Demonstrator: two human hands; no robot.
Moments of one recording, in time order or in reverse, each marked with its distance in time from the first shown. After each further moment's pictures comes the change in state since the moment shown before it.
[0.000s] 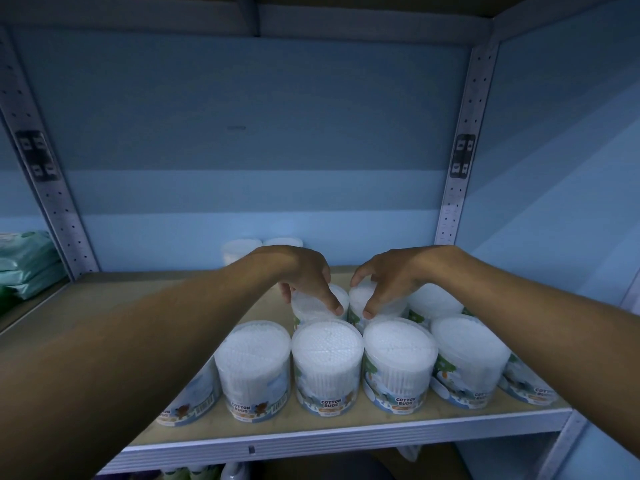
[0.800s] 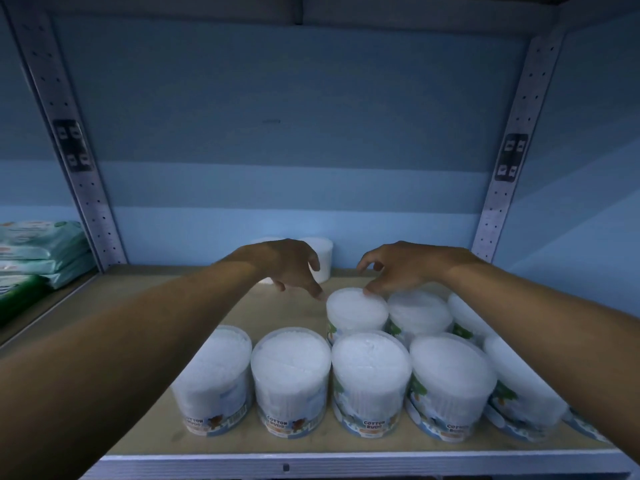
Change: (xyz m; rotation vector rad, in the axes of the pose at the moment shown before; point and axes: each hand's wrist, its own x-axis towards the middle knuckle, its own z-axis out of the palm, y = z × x) left_hand 0.007 -0.084 -0.013 -0.043 0.131 -0.060; right_hand 0.060 -0.020 -0.009 0.165 0.169 -0.068
